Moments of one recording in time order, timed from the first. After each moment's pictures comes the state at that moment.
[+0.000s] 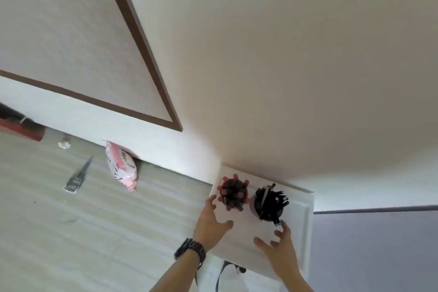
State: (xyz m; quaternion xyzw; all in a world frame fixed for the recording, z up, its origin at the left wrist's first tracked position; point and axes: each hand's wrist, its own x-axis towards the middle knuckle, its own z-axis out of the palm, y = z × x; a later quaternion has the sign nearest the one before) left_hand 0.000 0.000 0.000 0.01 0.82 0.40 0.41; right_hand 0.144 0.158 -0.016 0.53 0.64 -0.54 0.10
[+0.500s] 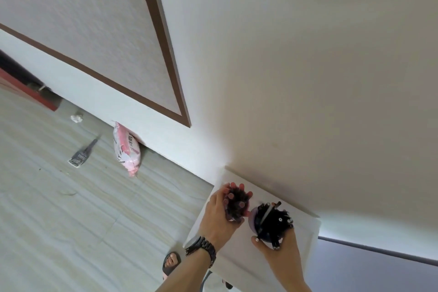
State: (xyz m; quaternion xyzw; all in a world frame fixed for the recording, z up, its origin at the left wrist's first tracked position) left_hand -0.007 0.046 -0.025 0.05 0.87 0.43 0.25; right_hand 0.116 0.202 -0.028 0.40 0.79 -0.47 0.05
